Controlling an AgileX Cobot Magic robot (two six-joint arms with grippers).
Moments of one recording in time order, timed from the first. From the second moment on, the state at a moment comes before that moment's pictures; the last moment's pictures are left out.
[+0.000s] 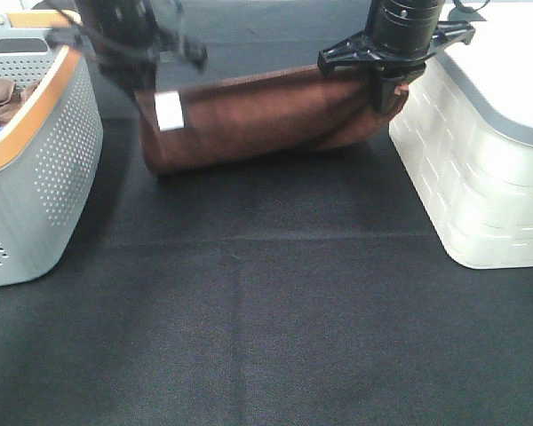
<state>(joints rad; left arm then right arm) -0.43 2.15 -1.96 0.05 1.18 -0.22 0.39 2.07 -1.87 -0.14 1.18 0.10</state>
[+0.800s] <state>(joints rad) -0.49 2.15 -1.82 0.04 1.21 -0.18 0.46 2.07 -1.57 -0.08 1.22 0.10</state>
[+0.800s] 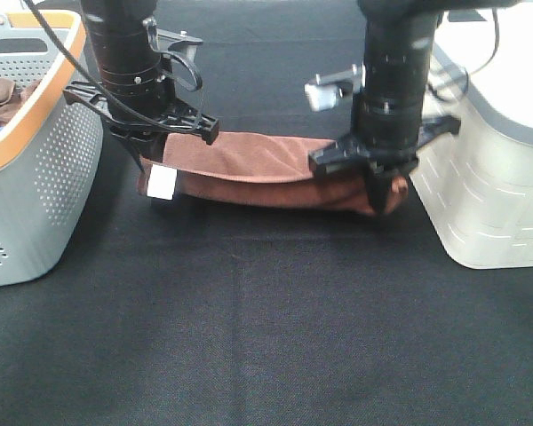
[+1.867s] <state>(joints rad) -0.56 2.13 -1.62 0.00 1.21 -0.14 0.46 2.07 -1.44 -0.05 1.20 0.10</state>
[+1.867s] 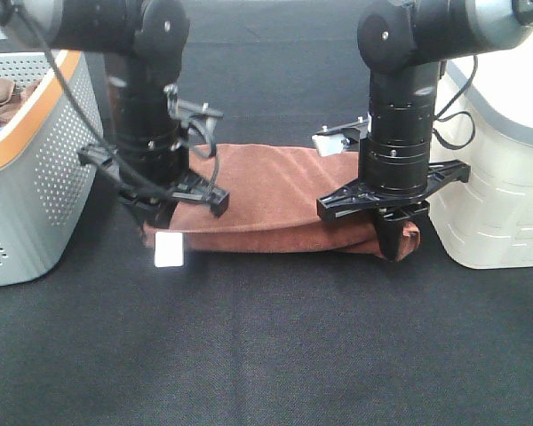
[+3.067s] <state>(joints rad) -0.56 2.04 -1.47 -0.10 1.21 -0.14 0.47 1.89 -1.33 0.02 1.21 0.09</state>
